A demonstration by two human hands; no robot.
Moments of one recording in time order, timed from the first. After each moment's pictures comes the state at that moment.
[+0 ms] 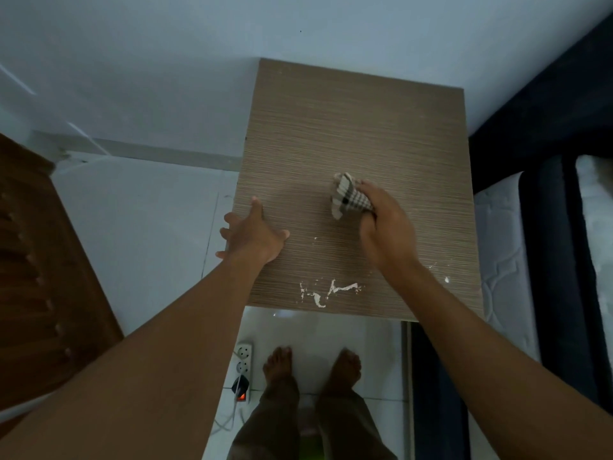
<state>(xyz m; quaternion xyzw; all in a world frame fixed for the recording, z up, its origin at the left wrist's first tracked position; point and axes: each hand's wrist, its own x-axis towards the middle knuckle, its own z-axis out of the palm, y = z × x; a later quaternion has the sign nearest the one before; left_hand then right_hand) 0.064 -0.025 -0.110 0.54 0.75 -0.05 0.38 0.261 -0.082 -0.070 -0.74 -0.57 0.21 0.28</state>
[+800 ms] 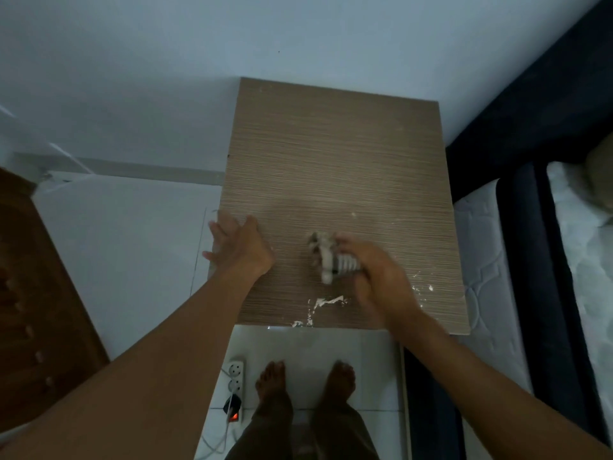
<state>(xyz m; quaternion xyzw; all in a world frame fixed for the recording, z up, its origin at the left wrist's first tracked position) 0.076 -0.023 -0.099 0.61 0.72 -0.08 0.32 0.276 -0.137 -0.077 -0.63 -0.67 0.22 0.32</state>
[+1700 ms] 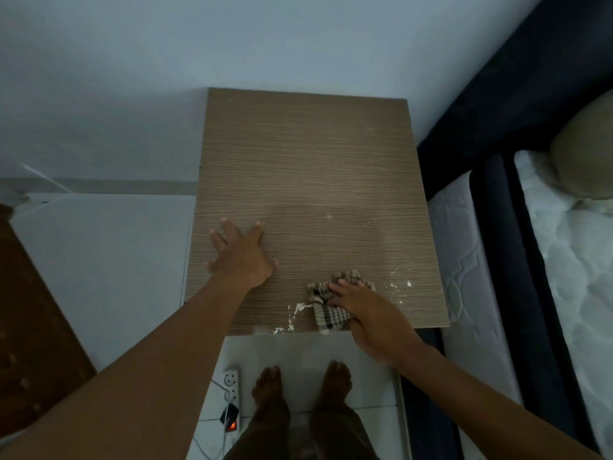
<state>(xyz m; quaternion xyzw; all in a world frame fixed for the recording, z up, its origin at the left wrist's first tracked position) 0.105 -0.028 -0.093 0.67 0.65 -0.13 0.34 0.311 -0.200 -0.116 -0.62 -0.71 0.29 0.13</state>
